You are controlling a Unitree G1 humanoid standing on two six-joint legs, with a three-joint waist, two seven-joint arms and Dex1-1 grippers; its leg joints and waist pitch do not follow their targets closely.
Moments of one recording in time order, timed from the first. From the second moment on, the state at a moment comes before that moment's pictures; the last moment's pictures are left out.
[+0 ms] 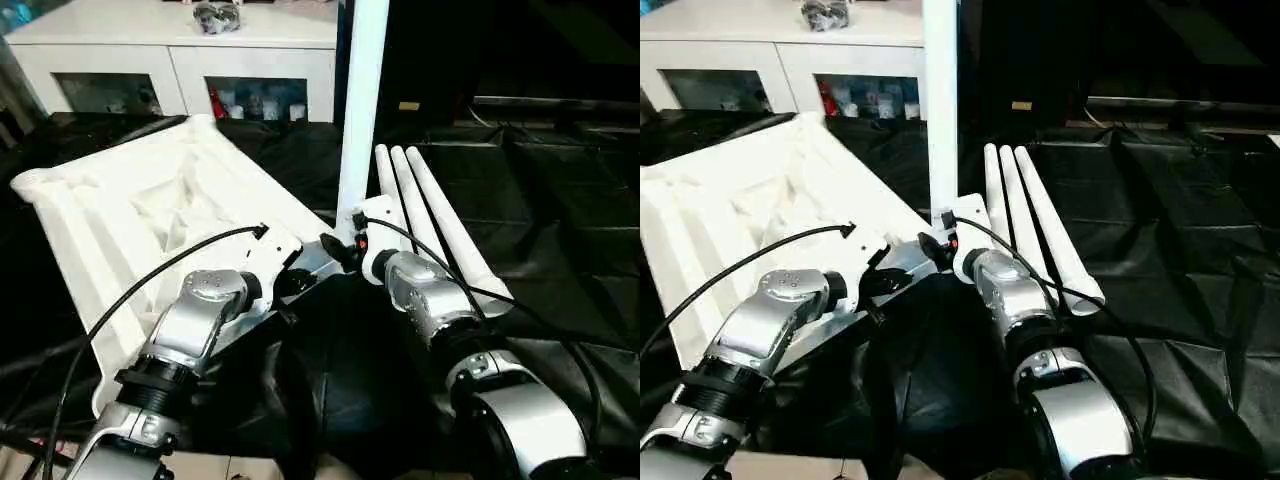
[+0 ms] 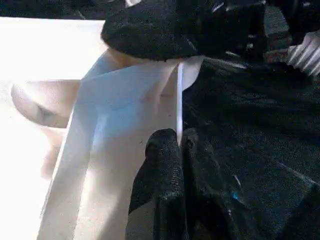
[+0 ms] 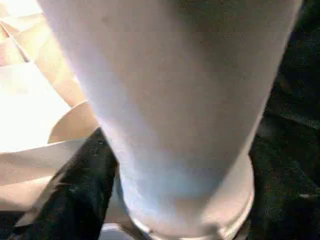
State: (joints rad) left arm -0.48 0.23 -0.18 0.32 0.02 0.51 -0.74; right arm -0.78 0.04 -0.01 0.98 0.05 0.11 0.40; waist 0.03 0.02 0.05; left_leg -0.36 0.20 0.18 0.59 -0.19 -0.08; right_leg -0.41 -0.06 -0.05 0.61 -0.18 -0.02
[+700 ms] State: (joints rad) left arm -0.39 0.46 -0.24 0.24 -0.06 0.36 -1.16; right arm -0.65 -0.20 0.19 0.75 0.05 0.09 1.18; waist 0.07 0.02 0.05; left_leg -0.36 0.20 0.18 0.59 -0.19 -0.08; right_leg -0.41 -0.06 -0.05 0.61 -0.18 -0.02
